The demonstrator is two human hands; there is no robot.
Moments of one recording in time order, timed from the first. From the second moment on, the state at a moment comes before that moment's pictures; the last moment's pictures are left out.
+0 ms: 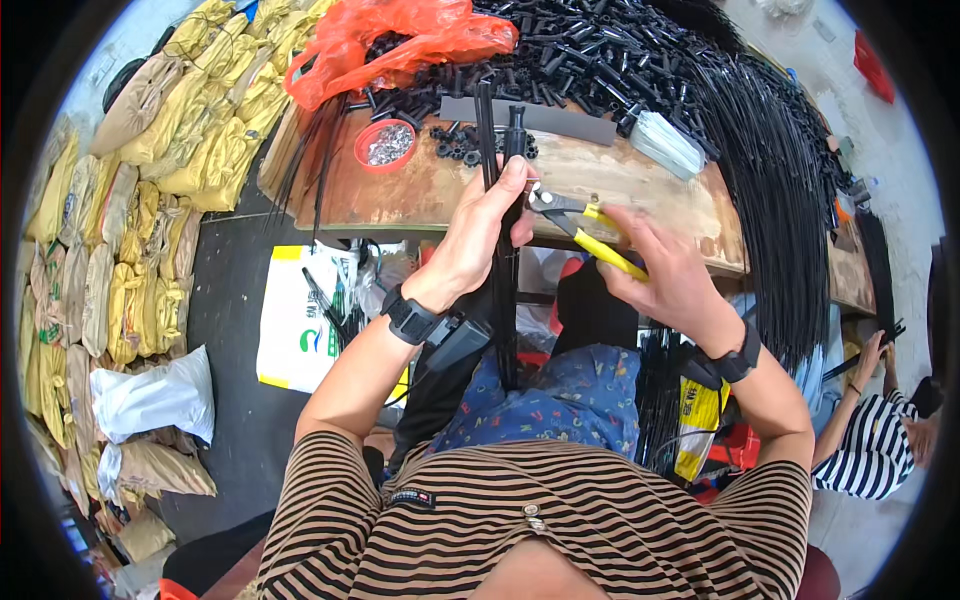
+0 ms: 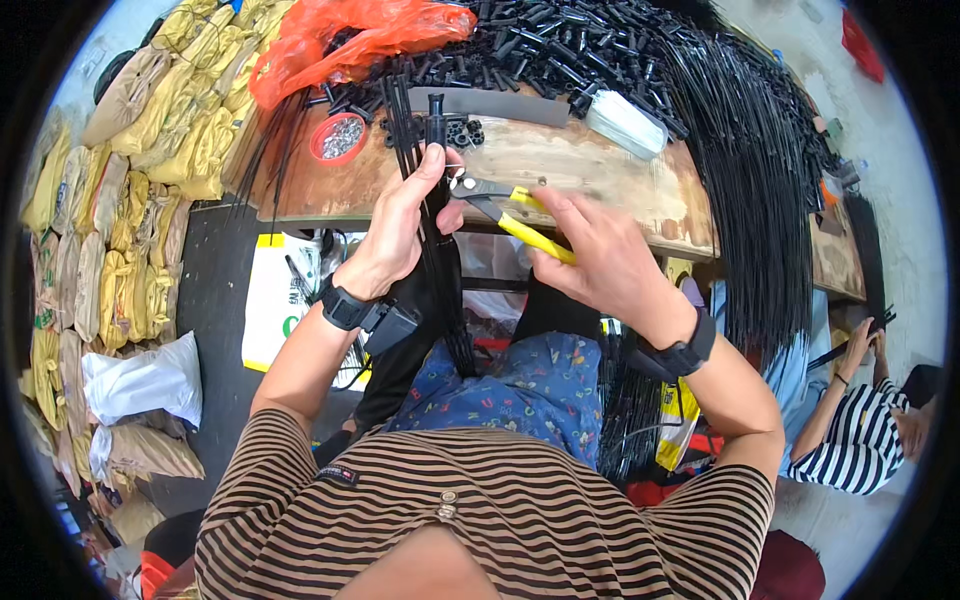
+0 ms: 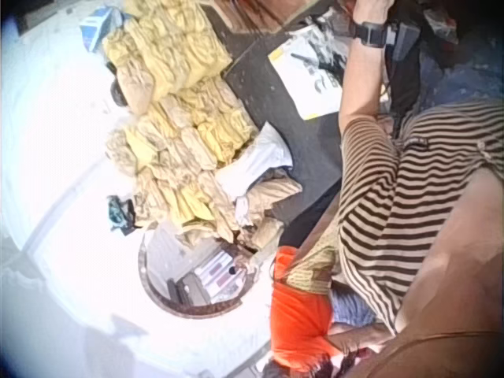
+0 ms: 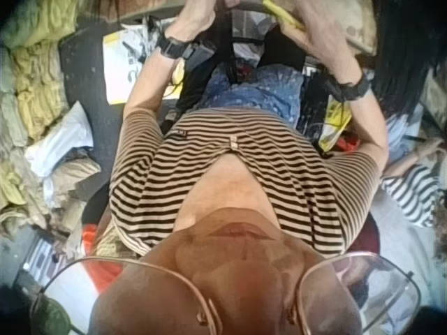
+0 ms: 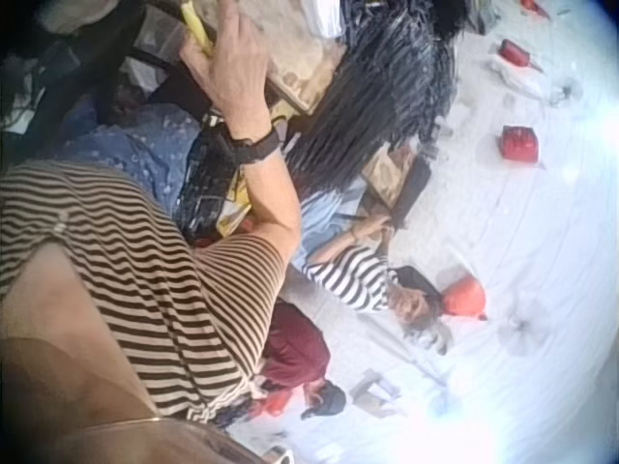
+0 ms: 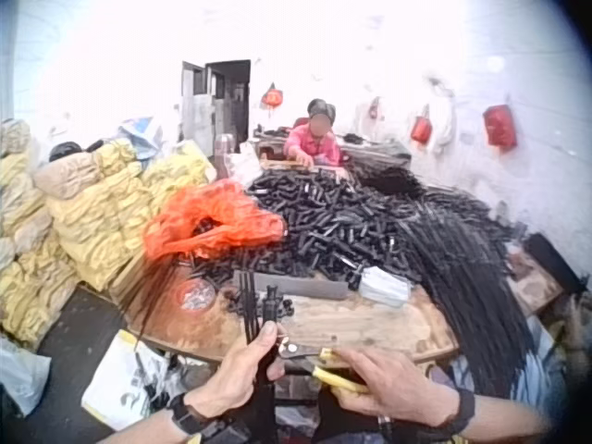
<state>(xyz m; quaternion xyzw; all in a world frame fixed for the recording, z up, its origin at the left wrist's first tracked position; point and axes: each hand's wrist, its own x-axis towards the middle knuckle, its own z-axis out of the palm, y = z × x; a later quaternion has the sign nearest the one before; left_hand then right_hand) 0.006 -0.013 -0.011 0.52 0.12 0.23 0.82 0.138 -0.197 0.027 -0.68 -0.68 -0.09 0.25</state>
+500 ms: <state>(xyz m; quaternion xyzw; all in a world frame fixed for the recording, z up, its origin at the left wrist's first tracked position) 0.002 -0.017 -0.007 0.53 0.06 0.17 0.83 0.151 -0.190 0.058 -0.56 -0.30 0.69 0.36</state>
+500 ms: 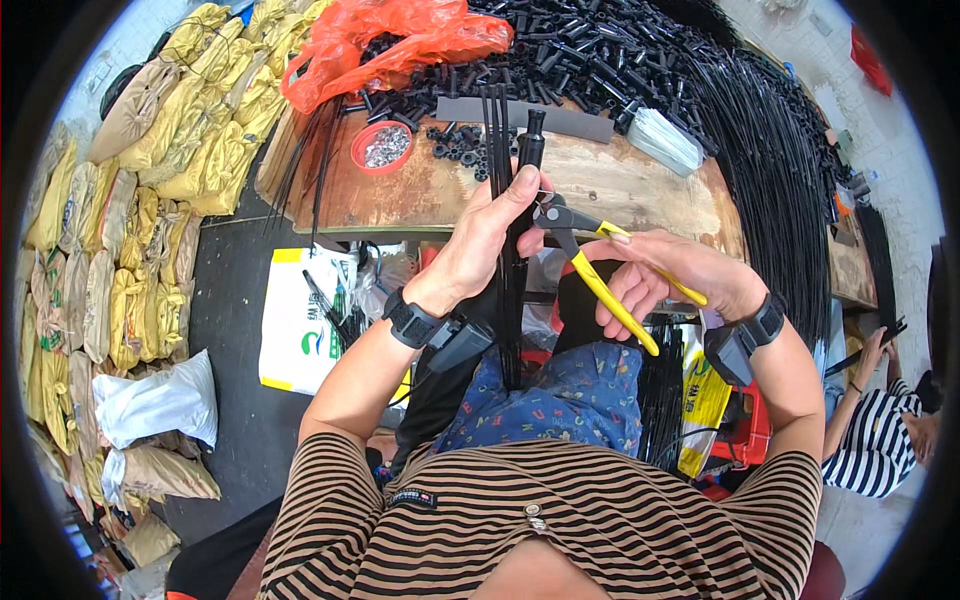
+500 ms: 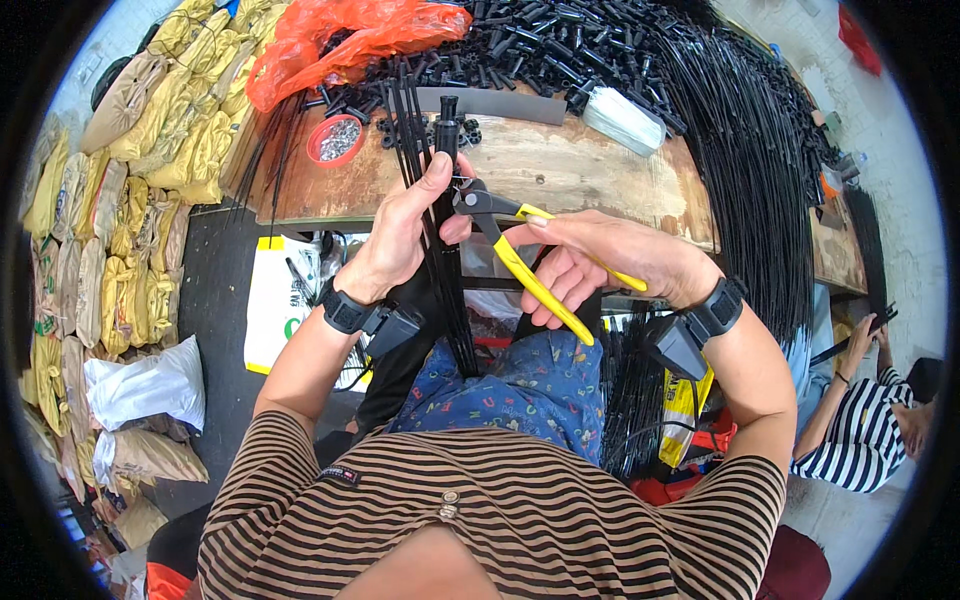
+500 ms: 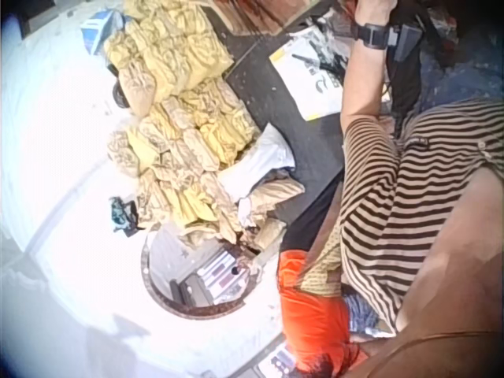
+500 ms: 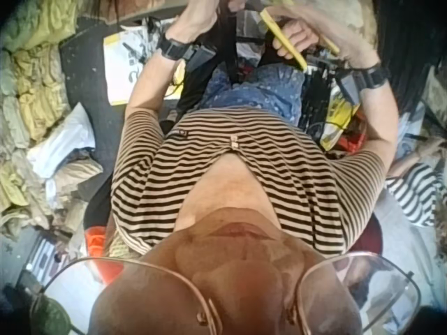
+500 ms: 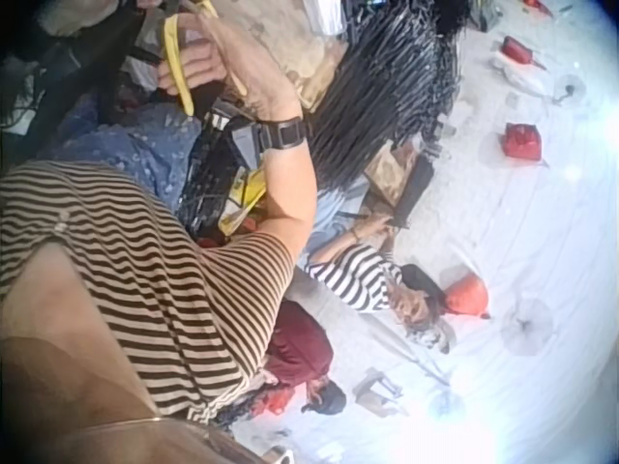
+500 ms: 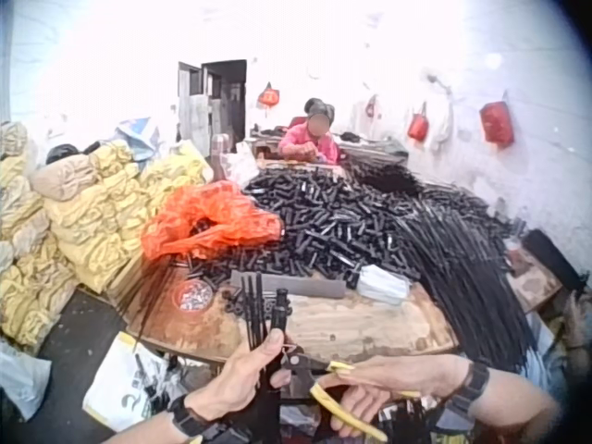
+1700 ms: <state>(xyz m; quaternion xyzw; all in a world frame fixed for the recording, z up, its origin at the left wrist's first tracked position) 0.002 -0.013 -0.010 0.55 0.04 0.17 0.82 0.129 -0.200 0.074 -0.71 -0.42 0.49 0.28</state>
